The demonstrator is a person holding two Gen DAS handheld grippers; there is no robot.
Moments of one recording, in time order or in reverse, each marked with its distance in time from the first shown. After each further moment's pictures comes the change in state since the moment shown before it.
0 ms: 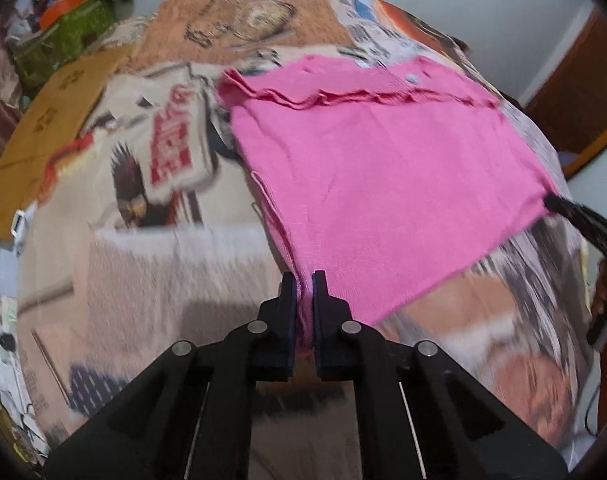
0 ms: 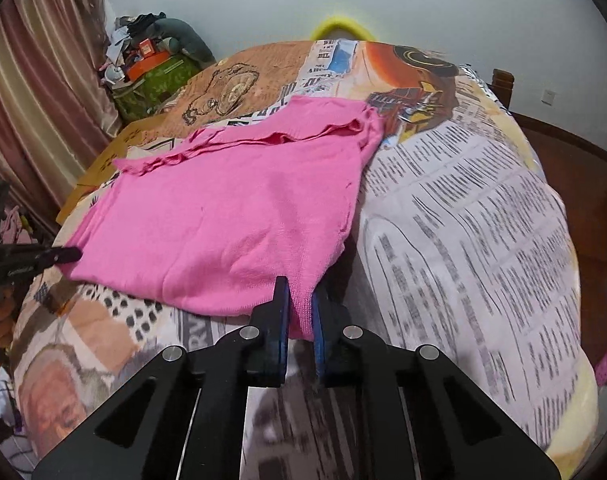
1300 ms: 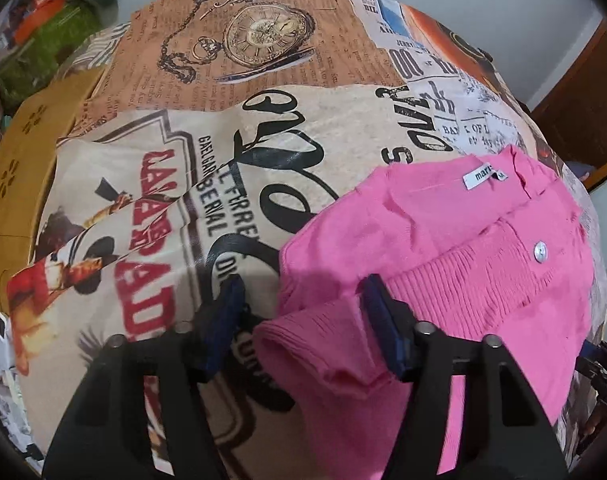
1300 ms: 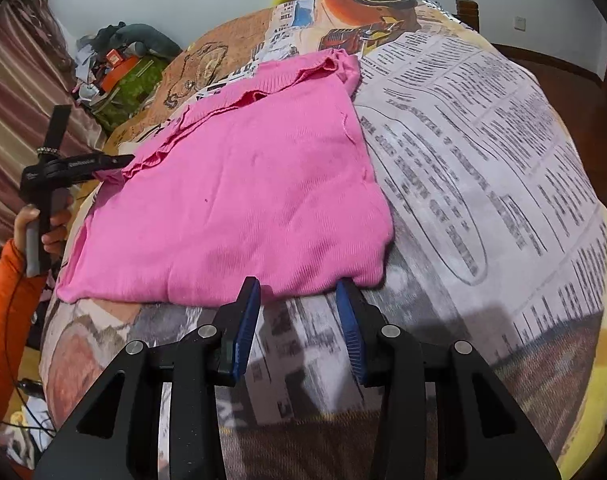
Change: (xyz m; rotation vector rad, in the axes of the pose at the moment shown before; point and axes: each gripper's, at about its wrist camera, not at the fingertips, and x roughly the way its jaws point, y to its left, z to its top) left arm 0.089 0.039 0.142 0.004 0.000 0.006; right arm 0.011 -0.002 -0.033 0.215 0.101 0.038
